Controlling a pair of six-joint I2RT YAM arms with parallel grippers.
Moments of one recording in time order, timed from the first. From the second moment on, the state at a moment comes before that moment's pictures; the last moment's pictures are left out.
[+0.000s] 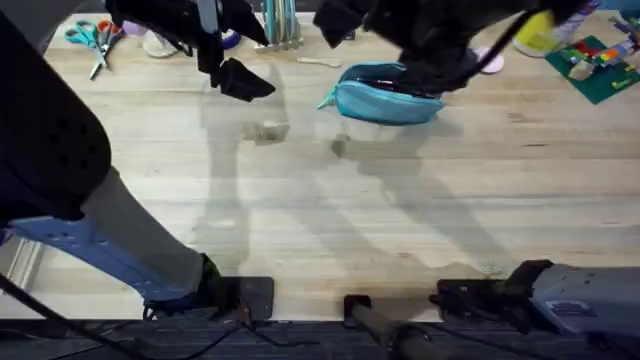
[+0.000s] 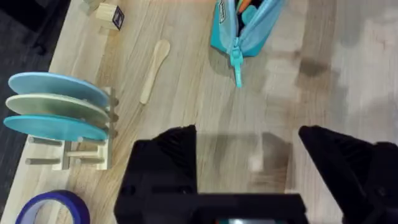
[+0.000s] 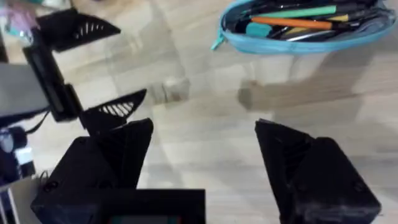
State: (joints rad) left arm 0.13 1.88 1.60 -1.13 0.81 1.47; right arm 0.72 1.51 1.66 -1.11 0.15 1.05
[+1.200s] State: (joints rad) left arm 0.13 1.88 1.60 -1.13 0.81 1.47; right arm 0.83 1.87 1.61 -0.87 0.27 1.28
